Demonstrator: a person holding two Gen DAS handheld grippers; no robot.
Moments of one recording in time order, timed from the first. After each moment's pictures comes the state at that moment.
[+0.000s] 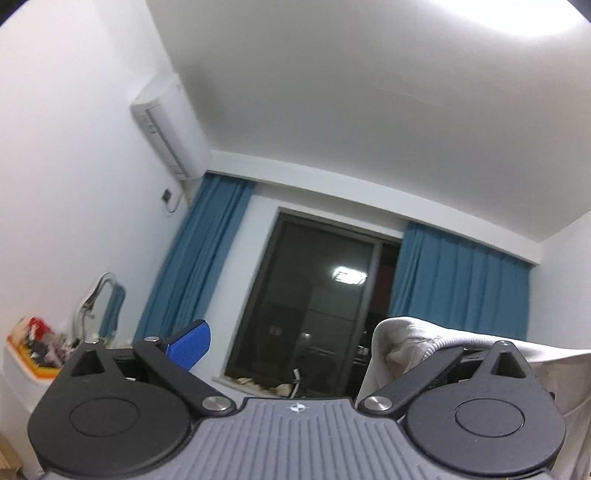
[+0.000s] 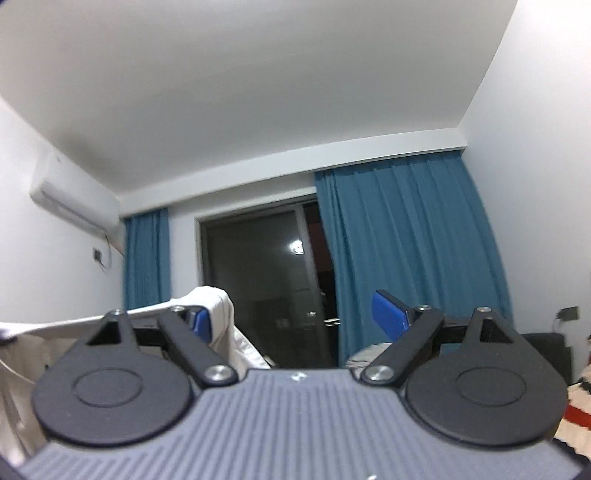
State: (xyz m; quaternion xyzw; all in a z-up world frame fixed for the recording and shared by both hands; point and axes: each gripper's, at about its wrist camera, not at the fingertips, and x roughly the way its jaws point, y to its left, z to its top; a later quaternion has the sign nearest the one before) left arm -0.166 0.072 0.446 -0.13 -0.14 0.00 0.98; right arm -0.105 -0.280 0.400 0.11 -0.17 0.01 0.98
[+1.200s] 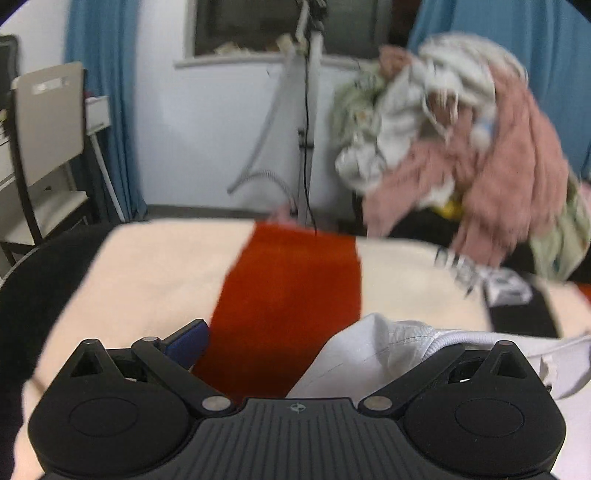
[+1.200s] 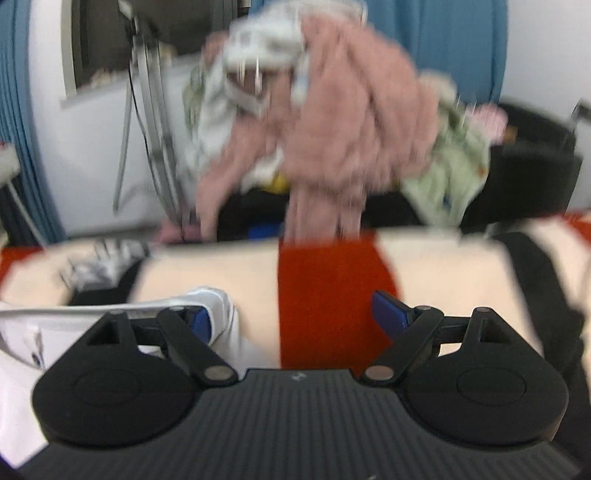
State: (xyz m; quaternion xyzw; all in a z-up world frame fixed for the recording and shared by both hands) left arm 0.646 -0.027 -0.166 0.00 0.35 -0.02 0.94; right arm 0.597 -0.379 -0.147 0.07 0.33 -0.10 0.94
